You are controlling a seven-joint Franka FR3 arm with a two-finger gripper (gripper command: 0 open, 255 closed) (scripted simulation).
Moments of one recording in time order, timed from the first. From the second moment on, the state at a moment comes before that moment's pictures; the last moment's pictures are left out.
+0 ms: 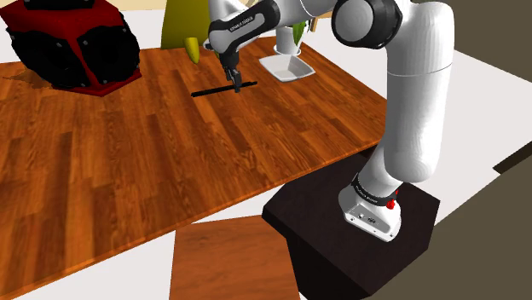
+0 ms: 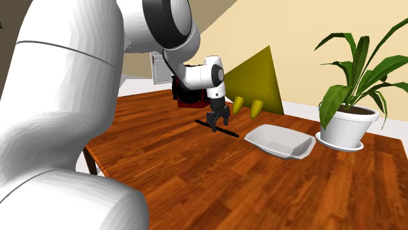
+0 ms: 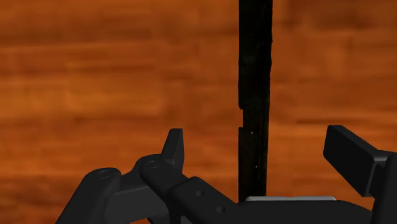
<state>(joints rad) 0.18 0.47 -0.18 -1.68 -0.08 2.14 -1.13</state>
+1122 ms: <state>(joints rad) 0.18 0.46 -0.18 -1.67 -0.08 2.13 -1.13</state>
